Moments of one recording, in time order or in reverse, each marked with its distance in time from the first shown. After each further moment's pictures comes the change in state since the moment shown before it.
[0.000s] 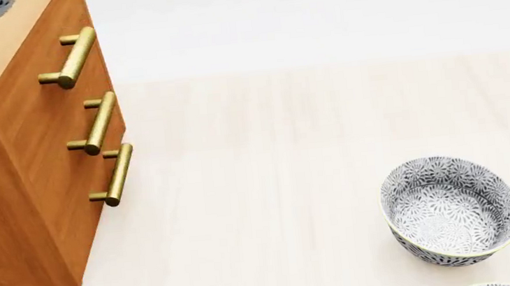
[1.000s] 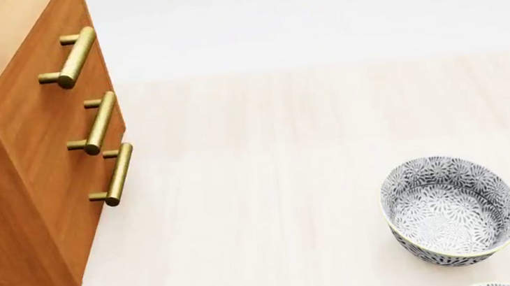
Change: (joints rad) left arm 0.195 -0.053 0.048 -0.170 0.025 0.196 0.065; right arm -0.010 0.014 0.002 -0.003 0.006 -0.018 0.018
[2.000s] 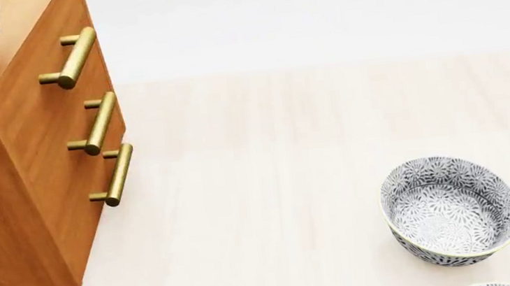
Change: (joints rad) left arm 0.028 0.026 0.041 -0.080 0.064 -0.032 0.088; right arm -0.039 0.009 0.008 -0.016 0.009 -0.025 0.012
